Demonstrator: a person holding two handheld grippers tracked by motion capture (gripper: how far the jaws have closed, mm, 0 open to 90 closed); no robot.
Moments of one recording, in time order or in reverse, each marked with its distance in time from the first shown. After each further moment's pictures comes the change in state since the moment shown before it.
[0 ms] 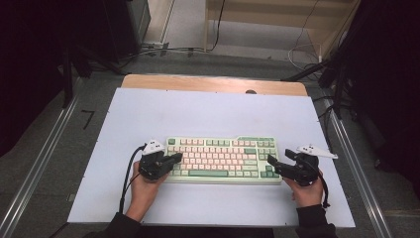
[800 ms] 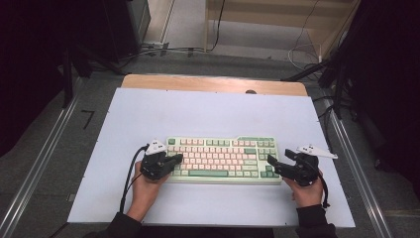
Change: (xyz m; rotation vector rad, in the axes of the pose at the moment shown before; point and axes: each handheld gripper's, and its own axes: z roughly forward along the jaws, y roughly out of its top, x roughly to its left) left arm -0.002 -0.001 0.007 0.037 0.019 0.018; right arm 0.000 0.000 0.000 0.001 0.001 -0.004
